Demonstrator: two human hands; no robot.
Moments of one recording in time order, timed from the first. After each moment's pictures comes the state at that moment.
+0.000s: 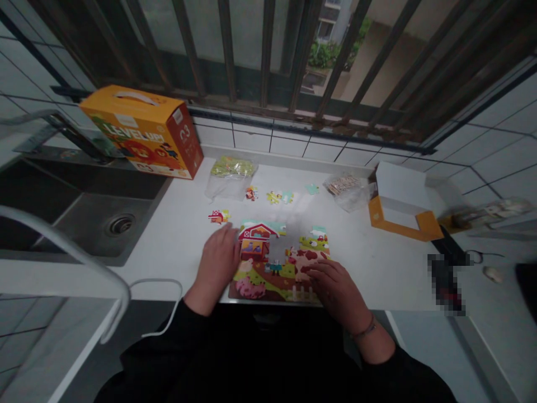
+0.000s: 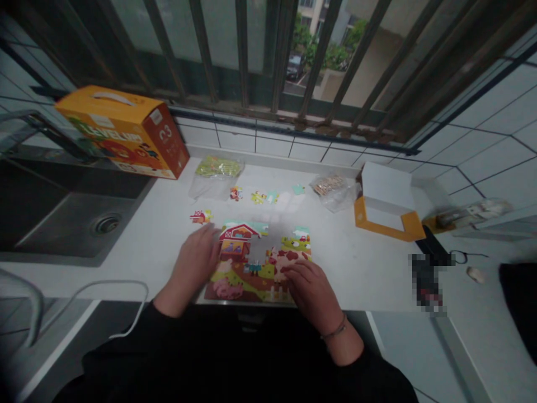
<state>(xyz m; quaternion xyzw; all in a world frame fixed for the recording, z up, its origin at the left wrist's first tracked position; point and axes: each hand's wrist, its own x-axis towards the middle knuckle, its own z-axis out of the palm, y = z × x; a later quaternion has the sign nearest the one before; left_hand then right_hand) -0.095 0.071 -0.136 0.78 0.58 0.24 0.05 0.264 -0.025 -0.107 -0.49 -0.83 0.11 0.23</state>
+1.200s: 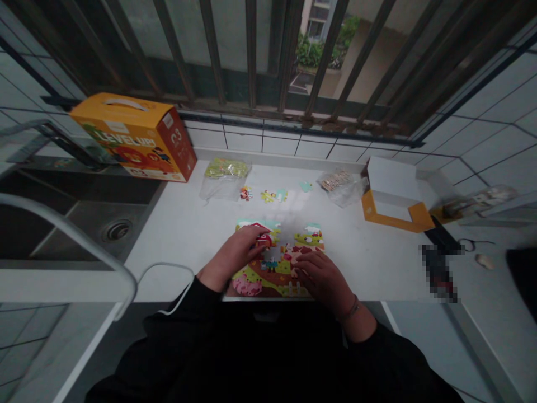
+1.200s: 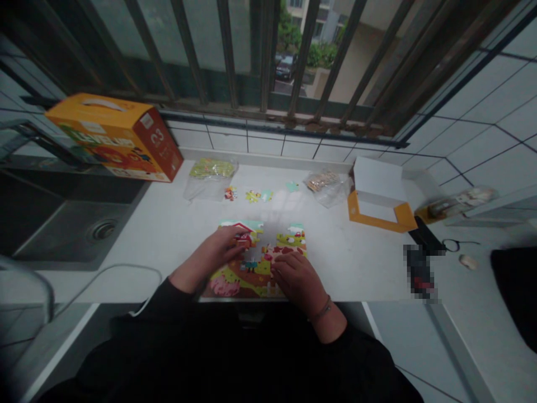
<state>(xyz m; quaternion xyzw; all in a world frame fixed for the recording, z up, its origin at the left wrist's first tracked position) -0.054 0.112 -0.122 0.86 0.37 0.25 0.25 0.242 -0.003 -0.098 -0.43 -0.85 0.09 0.30</state>
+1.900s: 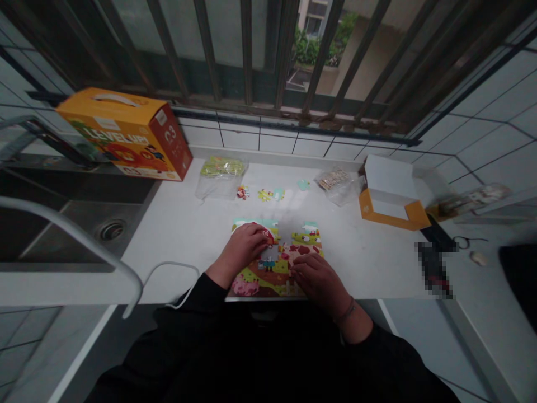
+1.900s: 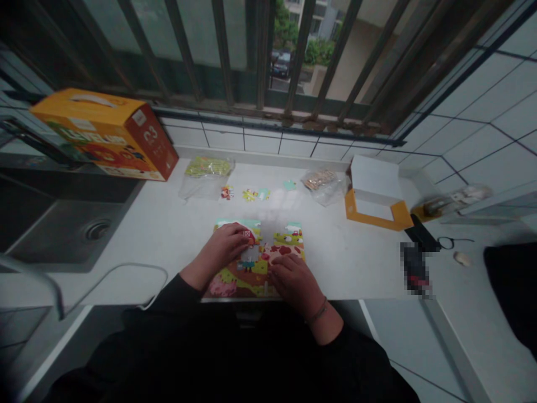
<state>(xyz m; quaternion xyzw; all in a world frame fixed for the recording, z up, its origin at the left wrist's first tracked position) -0.036 0.118 -0.145 0.89 0.34 0.25 0.16 0.242 -0.009 -0.108 -0.45 -0.84 0.10 0.29</state>
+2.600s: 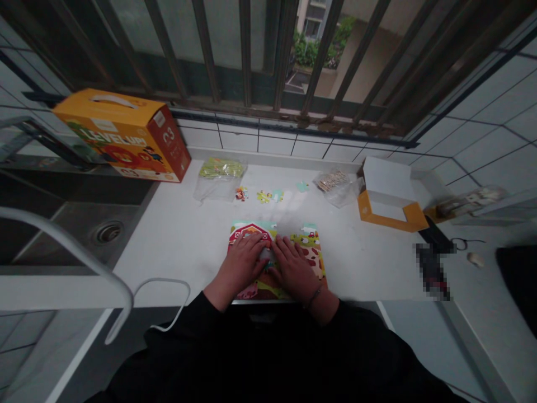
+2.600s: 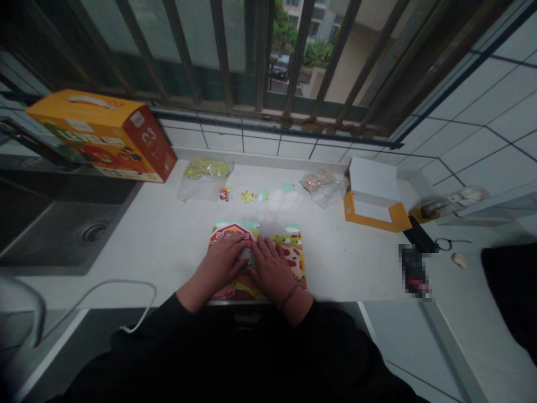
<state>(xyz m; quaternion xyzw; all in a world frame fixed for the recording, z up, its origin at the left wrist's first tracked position) -0.033 0.070 -0.149 0.88 0.42 0.19 0.14 0.191 0.020 -0.140 -0.55 -0.82 0.11 0.10</state>
